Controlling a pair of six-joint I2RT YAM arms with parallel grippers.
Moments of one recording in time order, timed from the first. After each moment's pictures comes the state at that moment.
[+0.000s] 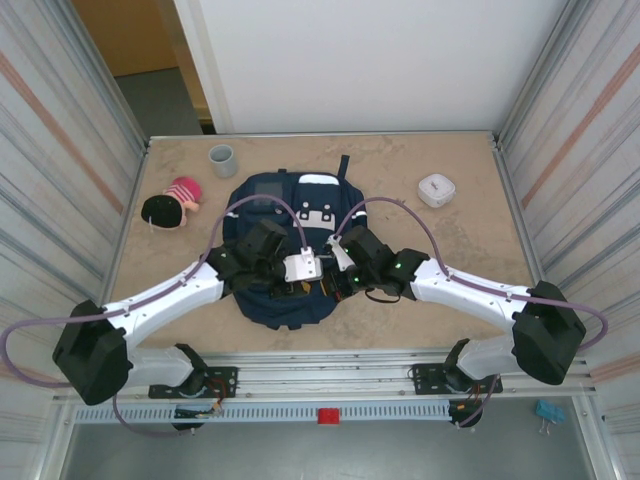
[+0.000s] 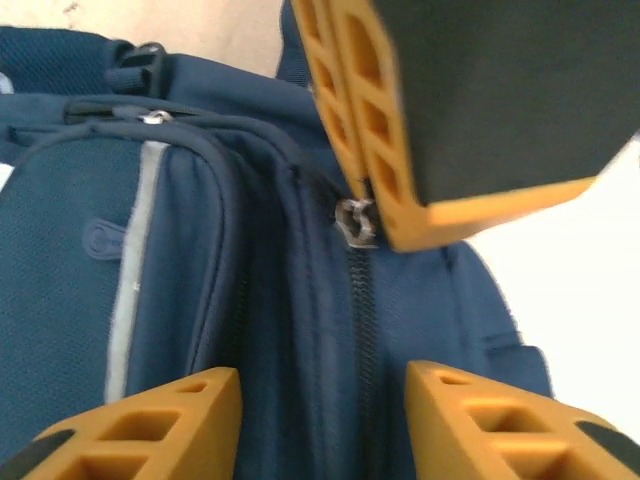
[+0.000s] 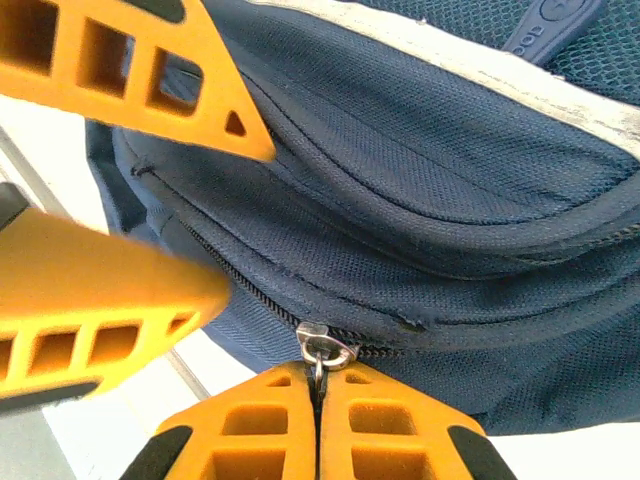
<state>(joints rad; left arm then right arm) -0.75 1.26 0.84 -0.46 0.28 0.69 0.90 1.34 0.87 -0.40 -0.25 0.48</state>
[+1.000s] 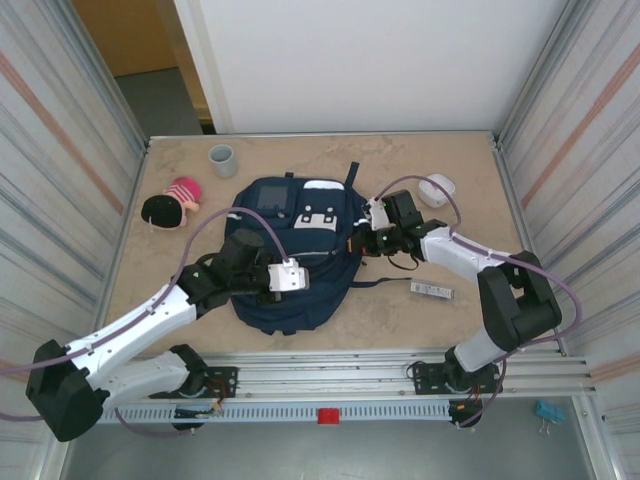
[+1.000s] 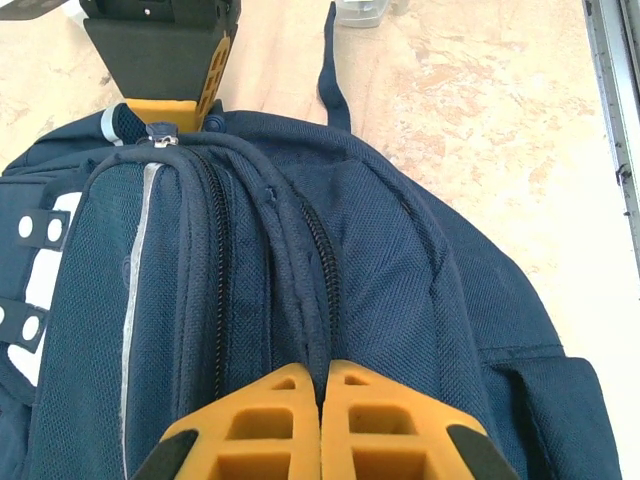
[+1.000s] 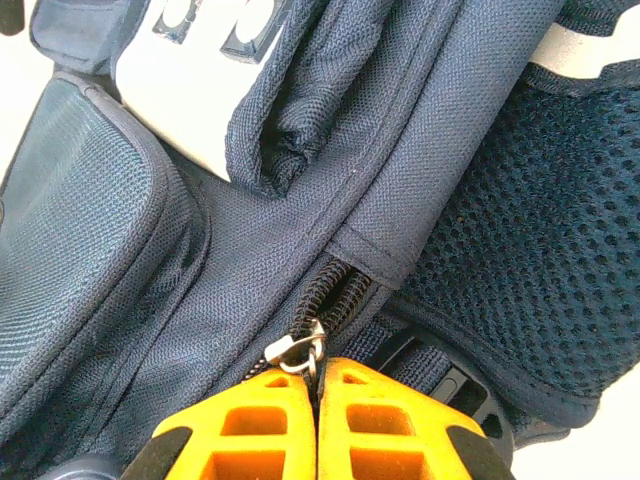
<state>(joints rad) -0.75 1.01 0.72 -0.45 0.31 0.76 0.44 1.55 0.90 -0.25 -0.49 0.43</state>
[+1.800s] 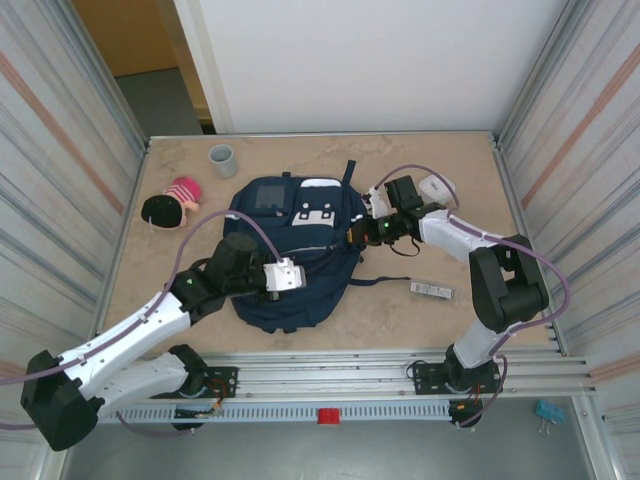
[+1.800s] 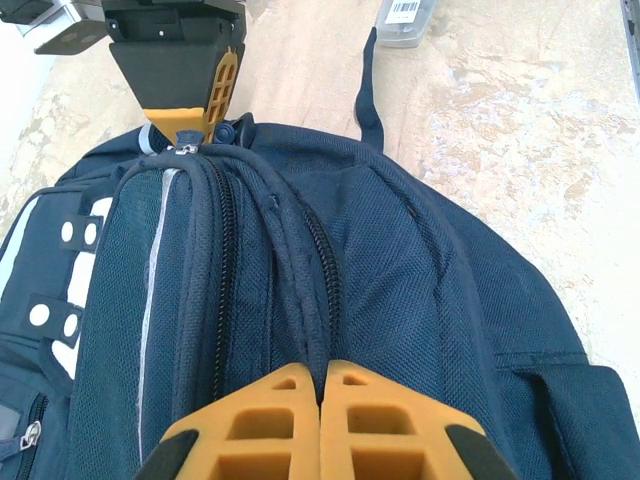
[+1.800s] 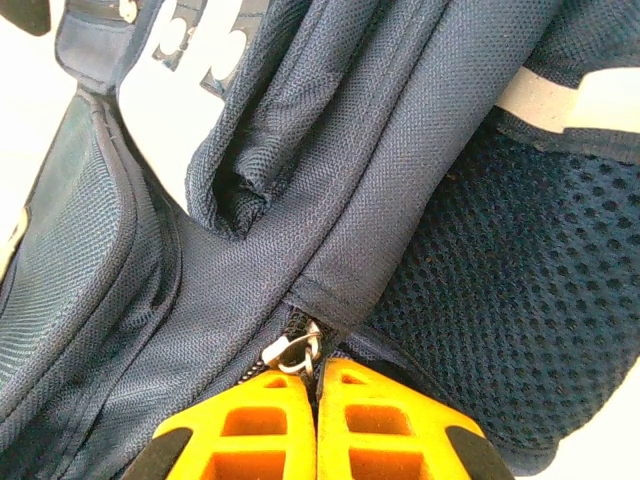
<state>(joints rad) -0.75 0.93 0.68 -0.40 0.28 0.73 0.37 1.67 1.06 -0.37 -0.60 0.35</state>
